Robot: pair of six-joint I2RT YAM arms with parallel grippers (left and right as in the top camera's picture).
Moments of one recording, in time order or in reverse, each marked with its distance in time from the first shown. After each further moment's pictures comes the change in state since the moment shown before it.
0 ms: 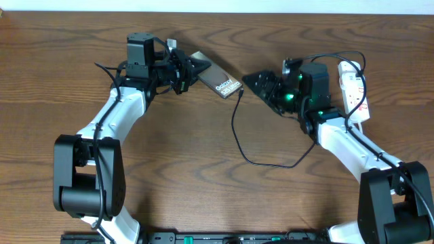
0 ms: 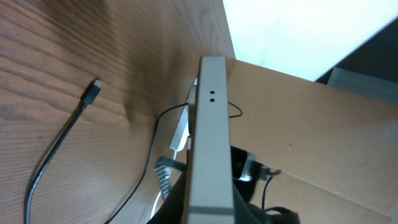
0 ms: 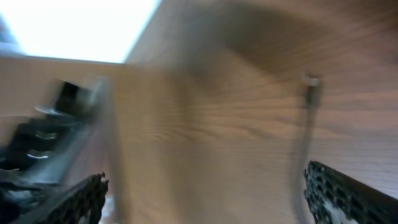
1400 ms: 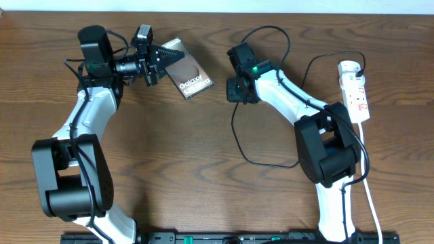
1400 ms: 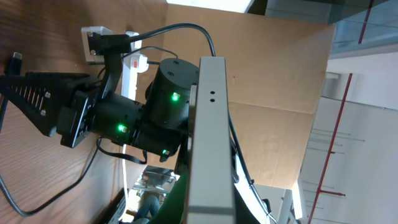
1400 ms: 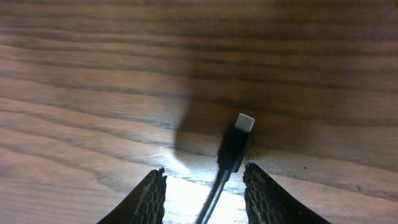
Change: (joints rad) left arm 0.215 0.000 0.000 0.278 0.498 -0.086; right arm 0.251 0.561 0.747 -0.771 0.580 -0.436
